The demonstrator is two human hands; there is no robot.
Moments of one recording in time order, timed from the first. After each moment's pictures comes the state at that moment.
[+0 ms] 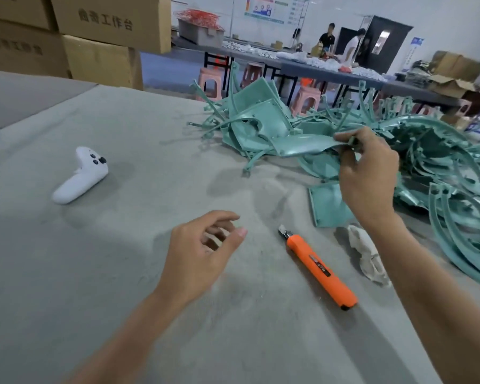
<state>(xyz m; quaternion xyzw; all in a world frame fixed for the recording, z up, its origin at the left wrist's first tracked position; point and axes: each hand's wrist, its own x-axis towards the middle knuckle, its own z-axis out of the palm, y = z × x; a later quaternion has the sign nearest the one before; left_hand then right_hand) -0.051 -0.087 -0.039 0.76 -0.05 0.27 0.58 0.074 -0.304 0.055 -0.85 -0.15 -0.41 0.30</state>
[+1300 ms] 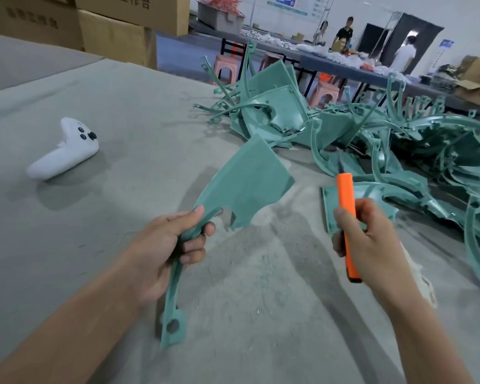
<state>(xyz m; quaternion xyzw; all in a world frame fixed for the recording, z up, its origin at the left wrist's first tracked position) -0.034 -0.065 -0.039 0.50 0.10 -0.04 0.86 0.032 -0.324 -0.012 -0.85 -0.08 -0.09 0.51</state>
